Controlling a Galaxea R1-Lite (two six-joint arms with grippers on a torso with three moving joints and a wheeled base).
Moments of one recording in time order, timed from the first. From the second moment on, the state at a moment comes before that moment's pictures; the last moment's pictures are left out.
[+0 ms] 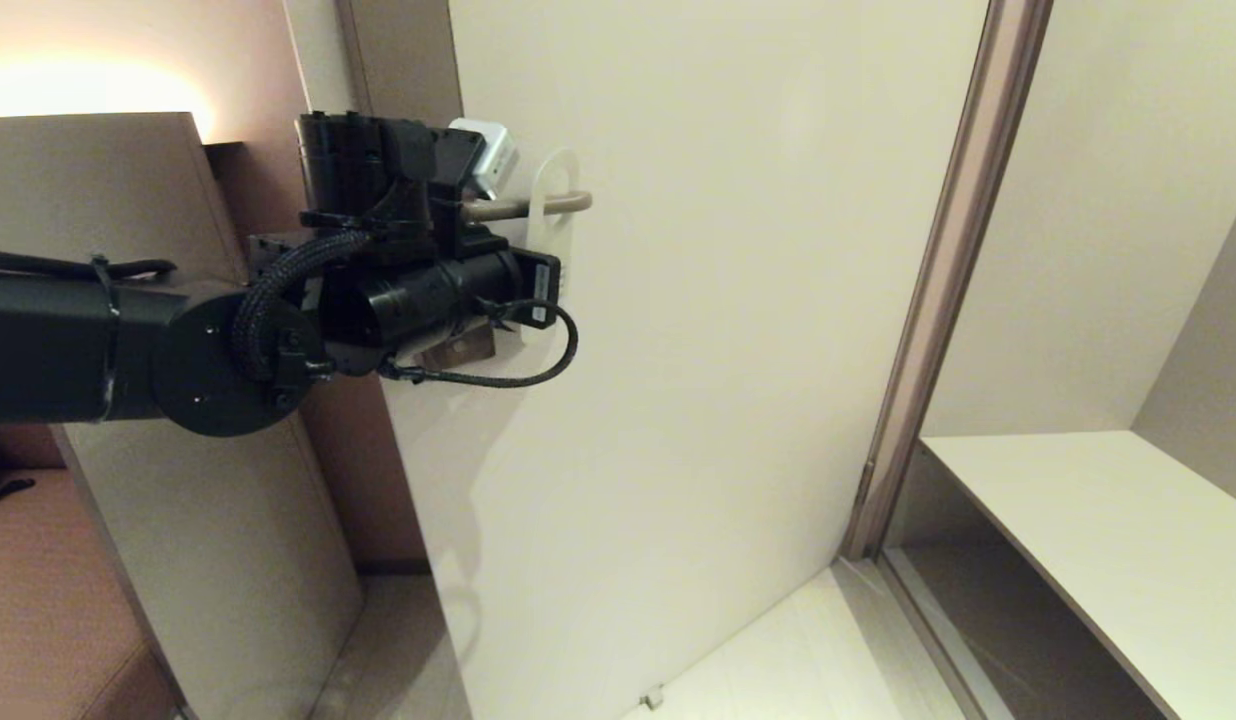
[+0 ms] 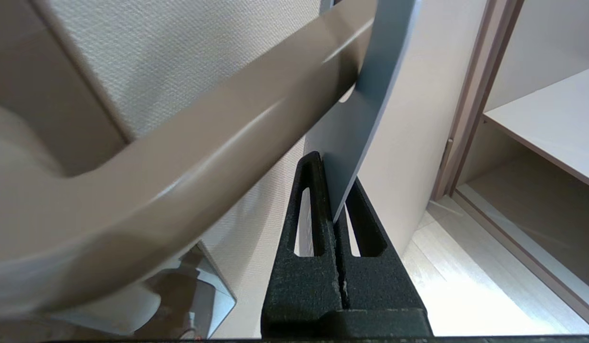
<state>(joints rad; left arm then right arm) -0.54 1.81 -1.32 -0.35 0.14 0.06 0.00 0.00 0.00 0.00 0.01 -0.04</state>
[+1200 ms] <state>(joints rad) -0.57 1.91 -1.41 -0.33 0.14 0.06 0.00 0.00 0.00 0.00 0.01 -0.04</state>
